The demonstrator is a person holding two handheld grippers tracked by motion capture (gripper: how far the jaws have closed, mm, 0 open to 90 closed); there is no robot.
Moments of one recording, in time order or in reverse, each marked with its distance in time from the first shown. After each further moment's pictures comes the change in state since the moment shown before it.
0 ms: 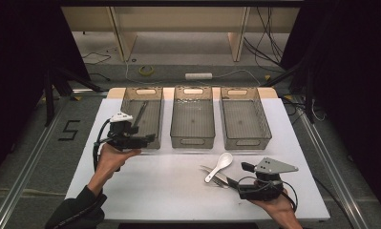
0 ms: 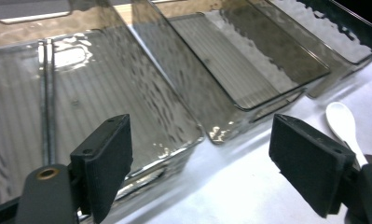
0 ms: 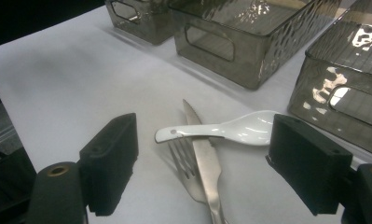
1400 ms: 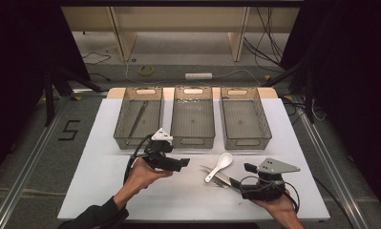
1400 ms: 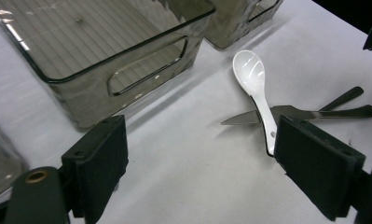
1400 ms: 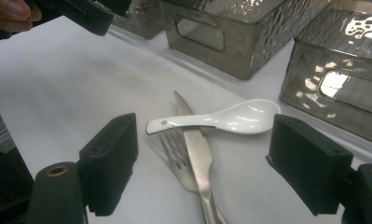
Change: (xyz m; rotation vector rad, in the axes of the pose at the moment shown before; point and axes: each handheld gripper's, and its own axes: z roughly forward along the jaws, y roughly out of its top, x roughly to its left) left arm -0.090 -0.019 0.043 0.144 -0.187 0.123; right arm -0.007 -0.007 -0.001 0.014 -0.015 0.024
